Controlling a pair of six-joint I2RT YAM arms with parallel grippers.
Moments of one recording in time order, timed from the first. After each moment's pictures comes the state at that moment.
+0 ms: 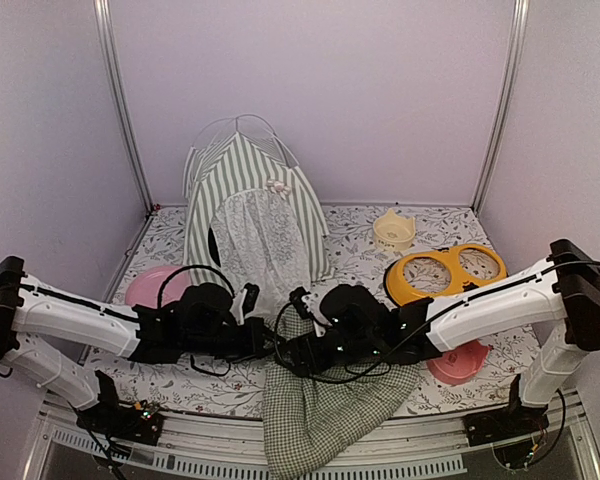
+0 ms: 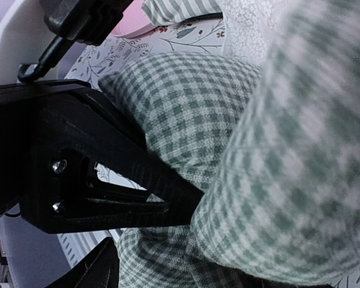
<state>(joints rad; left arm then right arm) -1.08 1.36 0.54 0.25 0.06 -1.09 1.24 1.69 0.95 0.09 -0.04 0.66</state>
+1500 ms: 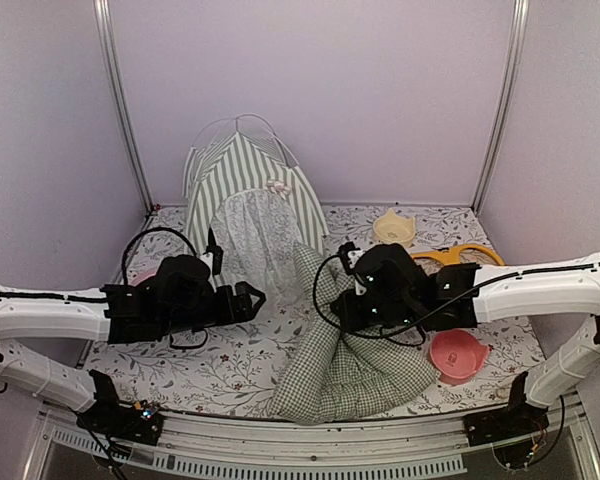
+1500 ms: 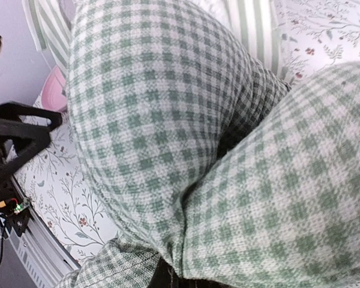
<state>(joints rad) -0.98 1.16 0.62 -0.05 -0.26 -0.88 1.13 1.49 0.99 -0.23 0.25 0.64</state>
